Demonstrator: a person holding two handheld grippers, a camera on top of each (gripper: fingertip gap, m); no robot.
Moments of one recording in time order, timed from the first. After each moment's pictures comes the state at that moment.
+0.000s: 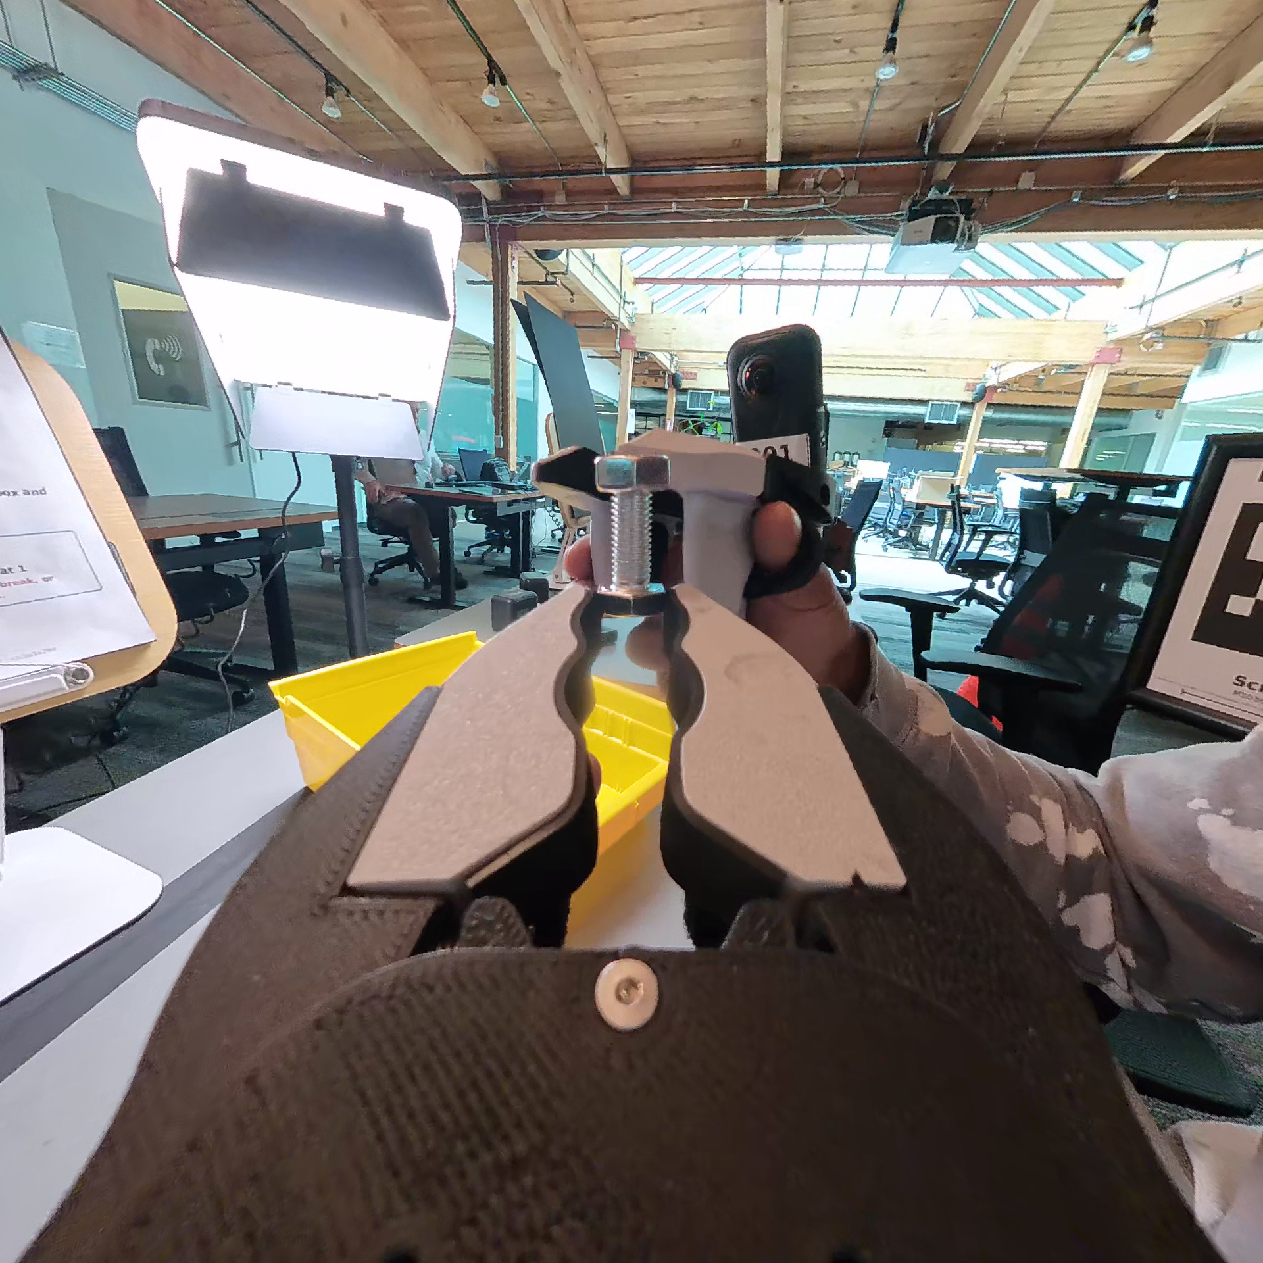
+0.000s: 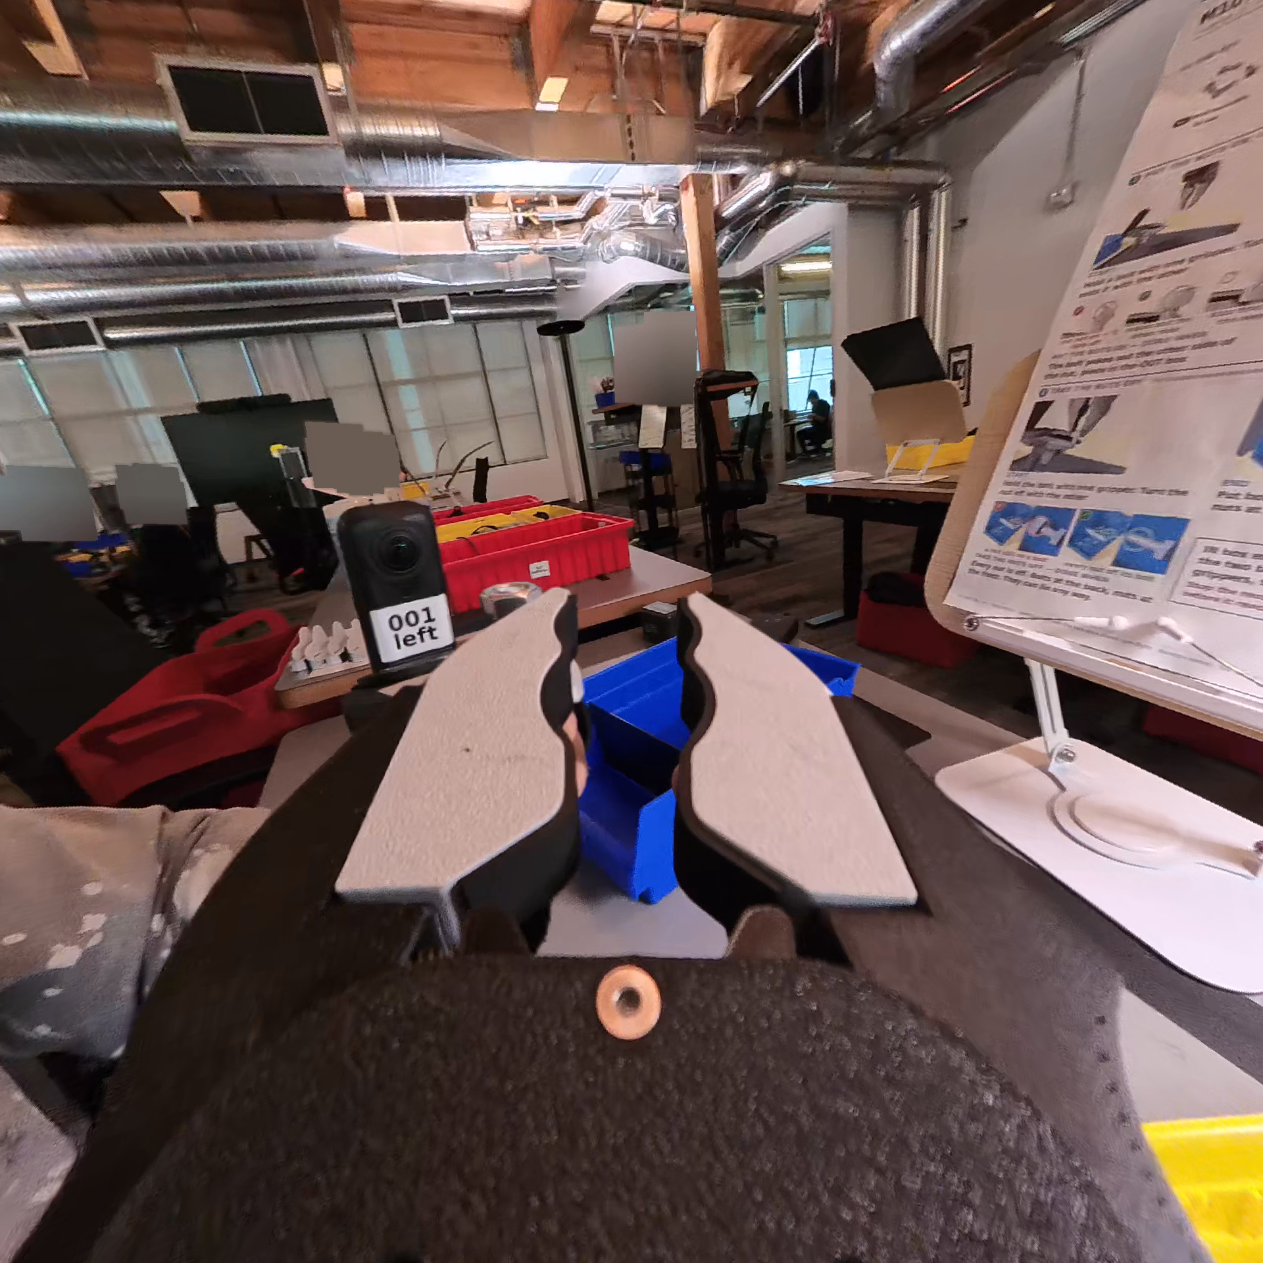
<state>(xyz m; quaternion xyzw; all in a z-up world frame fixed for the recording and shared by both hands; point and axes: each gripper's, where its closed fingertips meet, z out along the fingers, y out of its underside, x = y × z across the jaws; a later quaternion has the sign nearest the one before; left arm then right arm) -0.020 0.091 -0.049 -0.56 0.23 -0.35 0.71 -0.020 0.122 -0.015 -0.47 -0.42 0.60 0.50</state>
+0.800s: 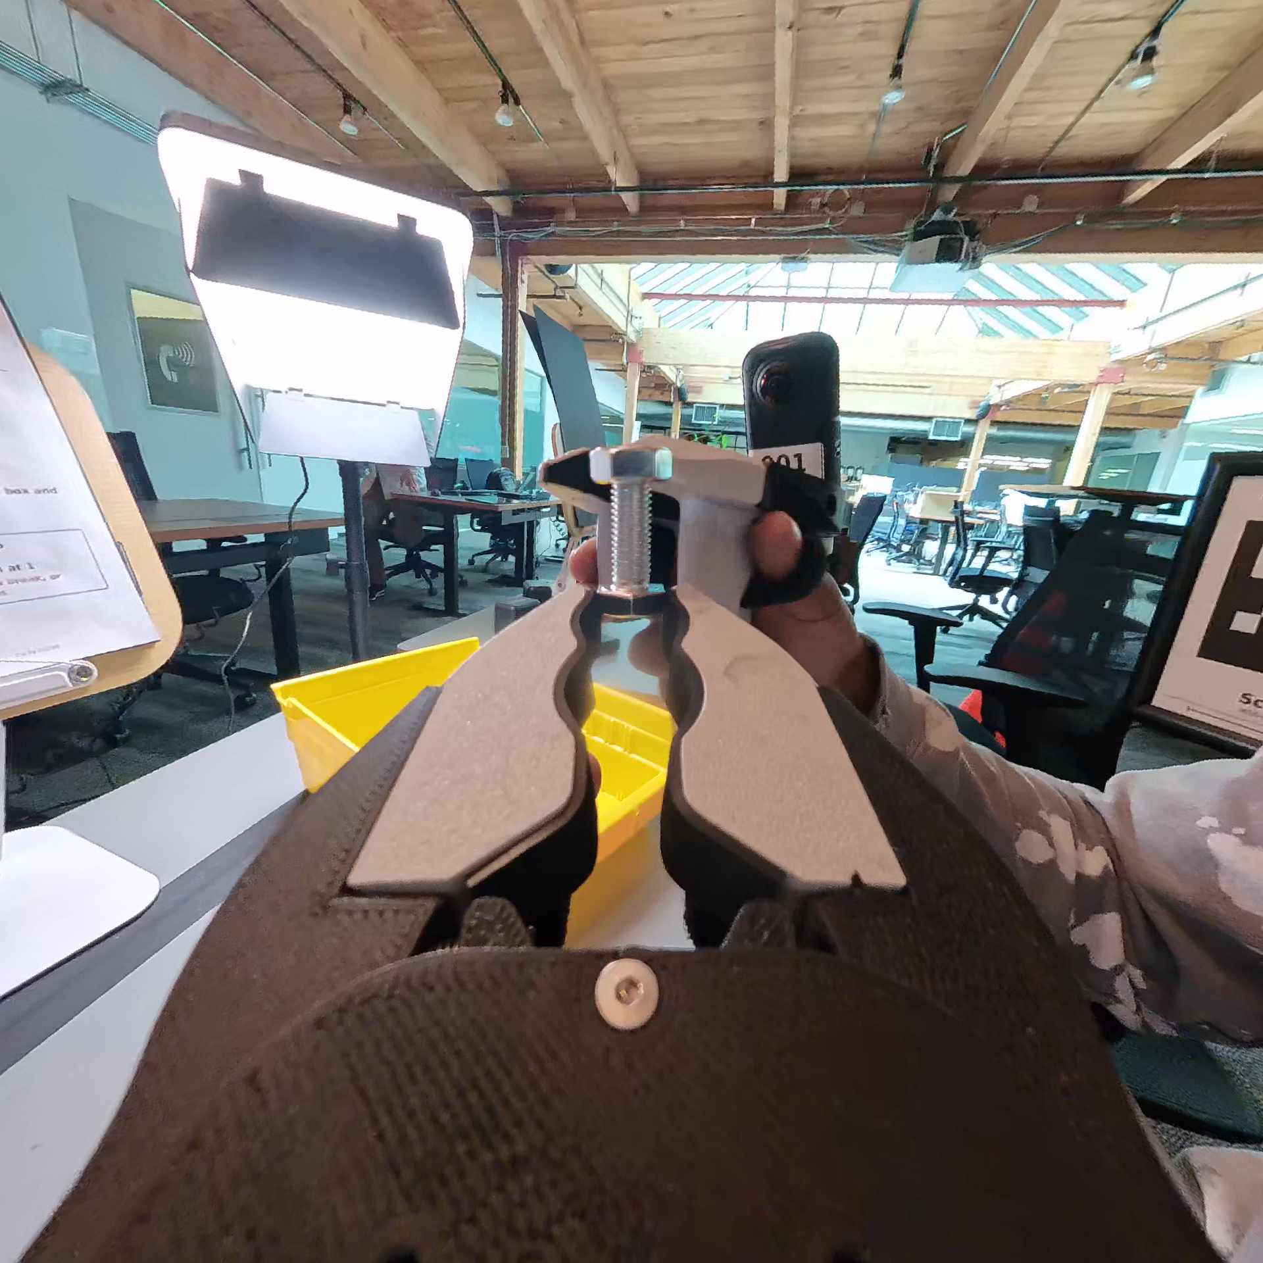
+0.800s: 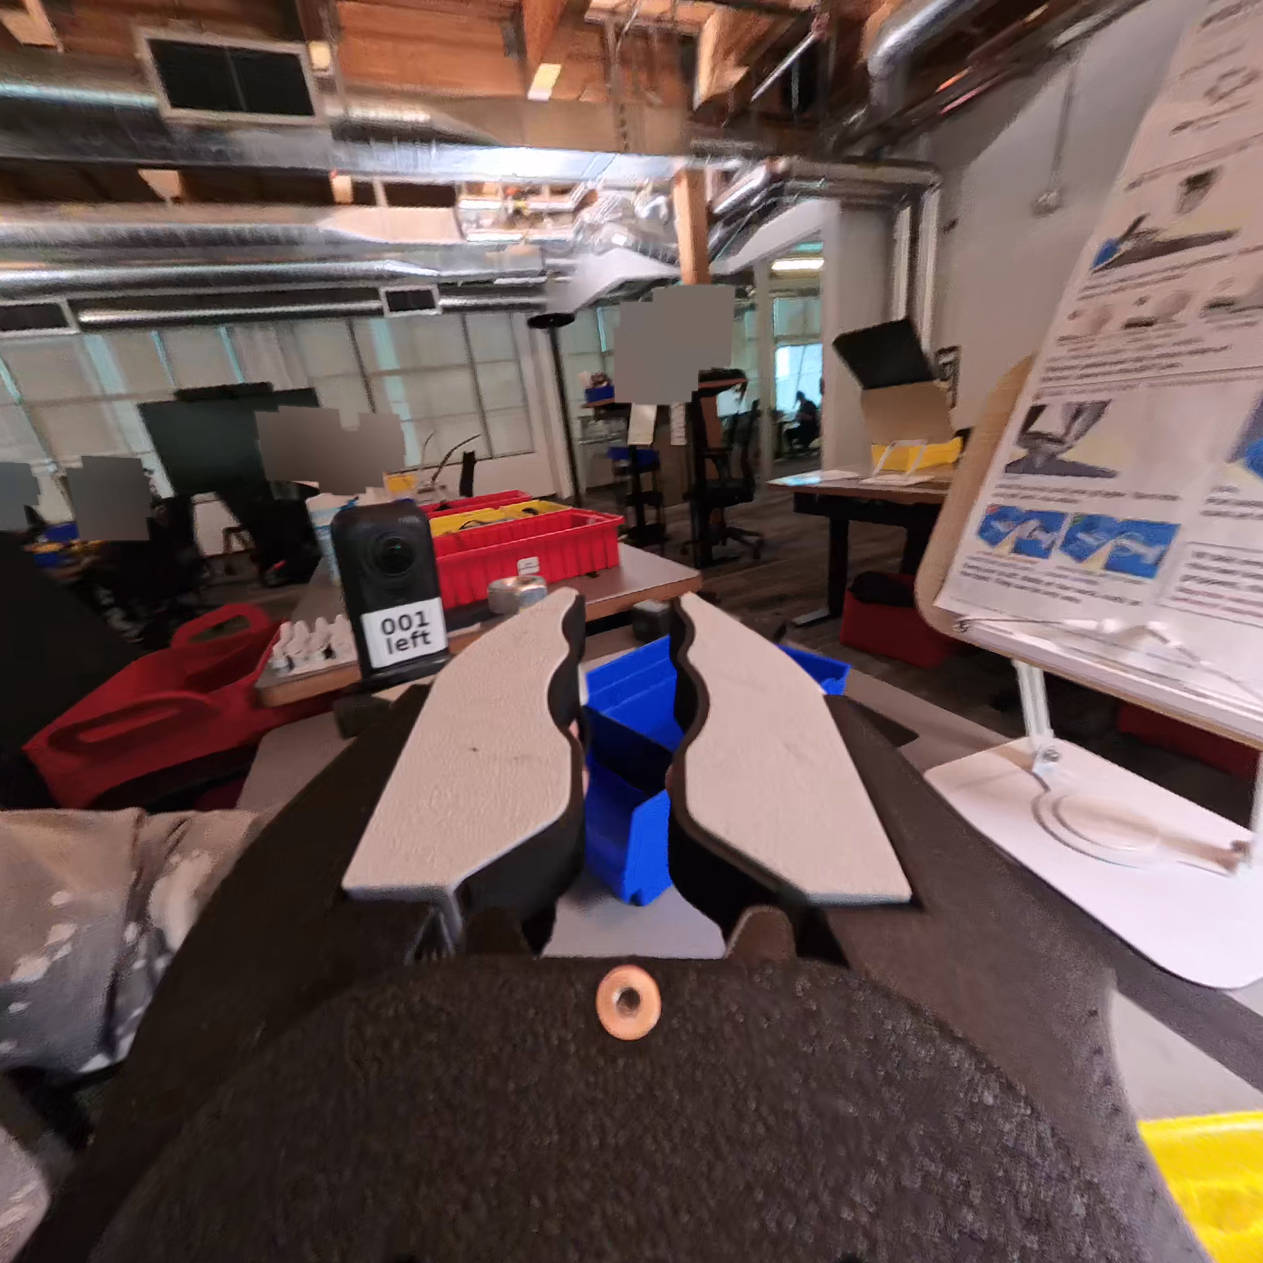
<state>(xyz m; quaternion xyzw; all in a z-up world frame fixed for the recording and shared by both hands) -0.020 0.092 -0.048 -0.56 0.22 -0.35 0.72 -0.025 0.118 -0.015 -0.47 -0.42 0.59 0.51</state>
